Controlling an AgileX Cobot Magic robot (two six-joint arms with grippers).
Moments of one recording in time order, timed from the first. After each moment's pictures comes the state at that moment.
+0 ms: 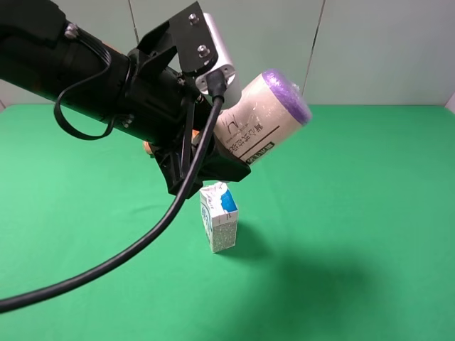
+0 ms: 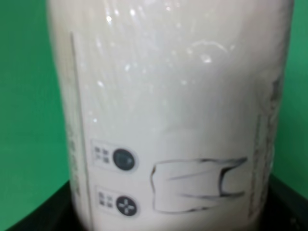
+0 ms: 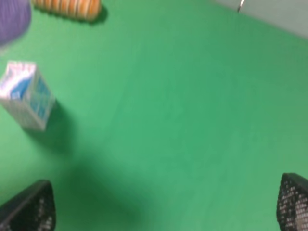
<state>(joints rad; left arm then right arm) -0.74 1.43 -0.93 -0.85 0.42 1.28 0.41 0.55 -0.97 0.01 1.22 -0.10</state>
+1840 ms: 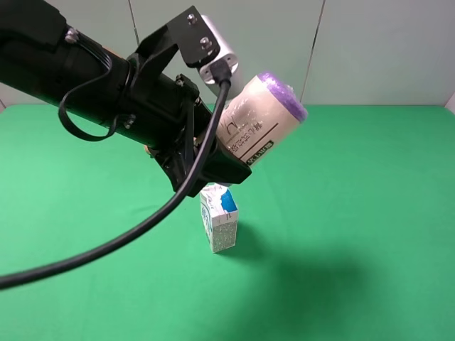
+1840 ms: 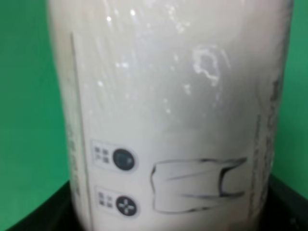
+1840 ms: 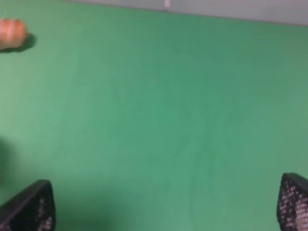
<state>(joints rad) -0.74 1.43 -0.92 -0.85 0.42 1.16 0.13 0.00 -0.49 0.02 1.03 -0.02</state>
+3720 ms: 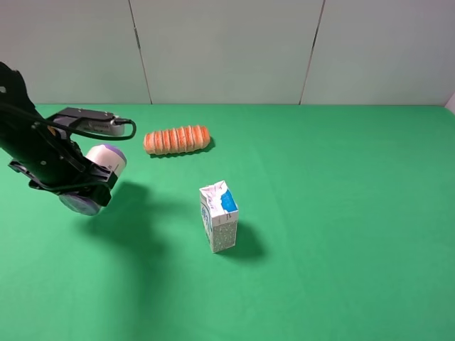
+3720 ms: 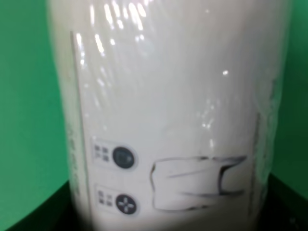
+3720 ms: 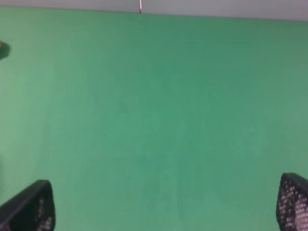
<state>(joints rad) -0.28 1.66 -0.76 -0.03 0.44 0.02 0.08 -0.01 -0.49 0.02 1.02 -0.02</state>
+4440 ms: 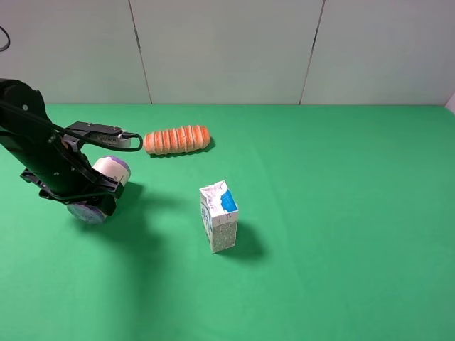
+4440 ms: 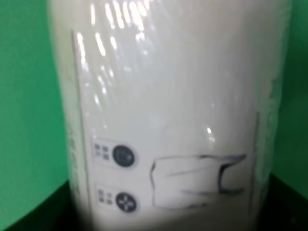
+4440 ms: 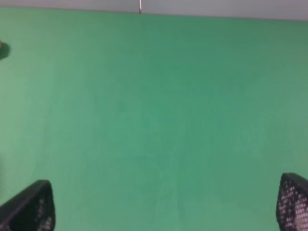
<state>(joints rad) -0.28 1.74 -0.76 -0.04 0.39 0.02 0.08 -0.01 -0.49 0.02 1.02 -0.02</state>
